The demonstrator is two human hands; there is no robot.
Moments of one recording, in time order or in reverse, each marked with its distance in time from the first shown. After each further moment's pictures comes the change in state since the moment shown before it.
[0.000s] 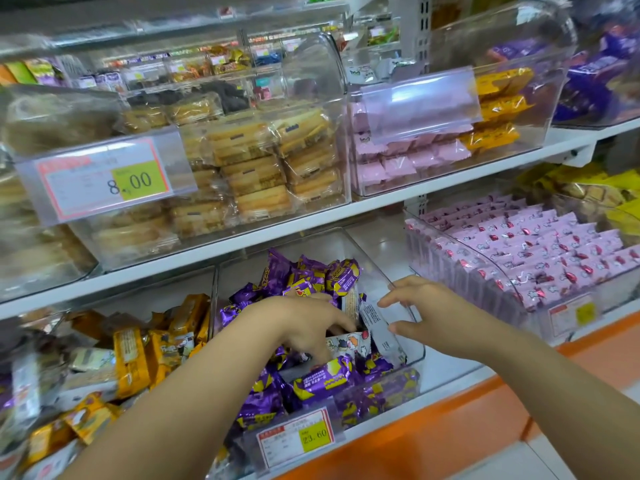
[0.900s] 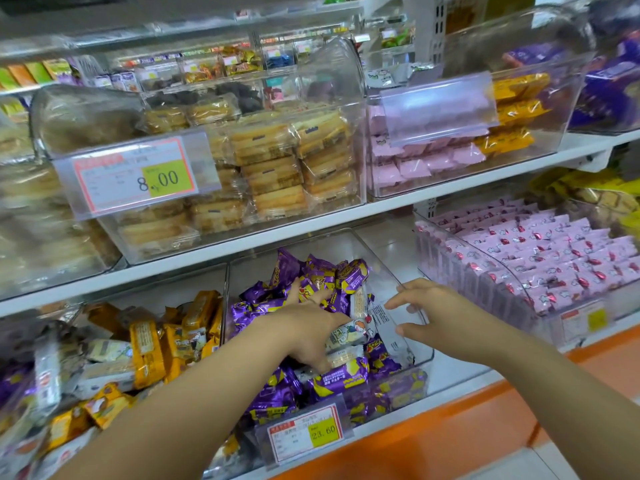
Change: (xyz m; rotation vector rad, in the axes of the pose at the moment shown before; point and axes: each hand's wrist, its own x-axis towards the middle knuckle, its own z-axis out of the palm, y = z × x) left_hand 0.001 -0.012 0.021 0.273 0.161 -0.057; right_hand -0.001 -0.006 0.002 0.055 -0.020 0.043
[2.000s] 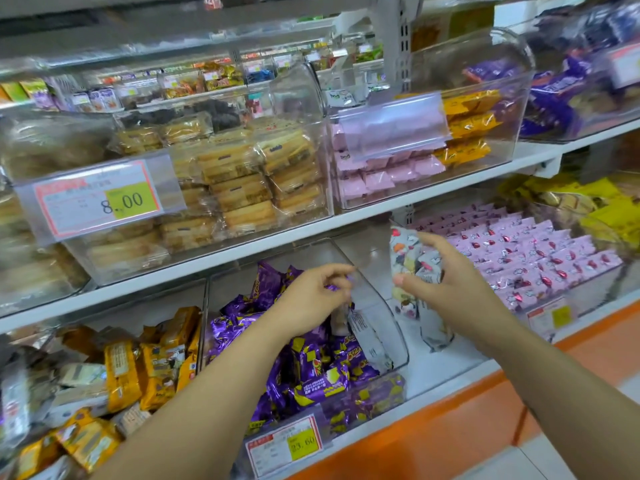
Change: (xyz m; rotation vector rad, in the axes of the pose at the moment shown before) left_hand 0.023 0.019 -0.021 -1.128 0.541 0.112; right_hand -0.014 0.000 -0.032 0.652 0.484 0.047
